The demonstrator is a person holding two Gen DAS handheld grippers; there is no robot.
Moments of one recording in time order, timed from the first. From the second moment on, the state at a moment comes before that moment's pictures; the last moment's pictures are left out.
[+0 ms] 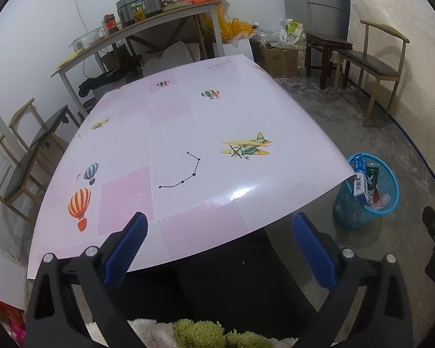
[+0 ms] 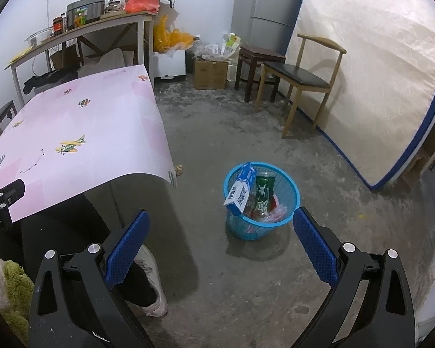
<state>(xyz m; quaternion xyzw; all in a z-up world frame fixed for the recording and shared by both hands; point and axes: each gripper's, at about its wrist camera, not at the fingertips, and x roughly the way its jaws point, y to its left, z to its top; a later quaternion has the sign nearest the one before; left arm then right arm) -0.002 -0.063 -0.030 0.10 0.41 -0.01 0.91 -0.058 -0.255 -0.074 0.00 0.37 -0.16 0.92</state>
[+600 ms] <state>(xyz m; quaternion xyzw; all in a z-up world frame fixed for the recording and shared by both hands) -0.002 -0.062 -0.031 0.10 0.41 -0.01 0.91 -0.059 -0.251 -0.073 0.00 0.36 -0.17 0.92</state>
